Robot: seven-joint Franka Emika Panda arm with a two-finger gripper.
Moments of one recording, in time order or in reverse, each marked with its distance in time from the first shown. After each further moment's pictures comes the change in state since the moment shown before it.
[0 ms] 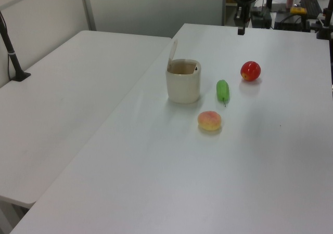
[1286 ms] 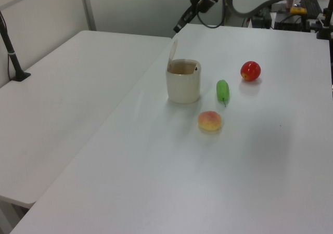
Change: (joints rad) arm 0.030 0.224 0.000 -0.001 0.090 0.968 0.000
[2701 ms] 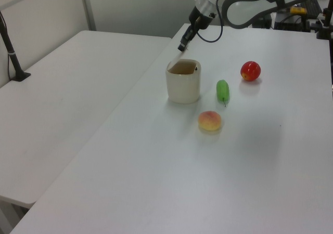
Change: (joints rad) arm -0.005 0.047 -0.004 0.004 -0.001 -0.175 0.000
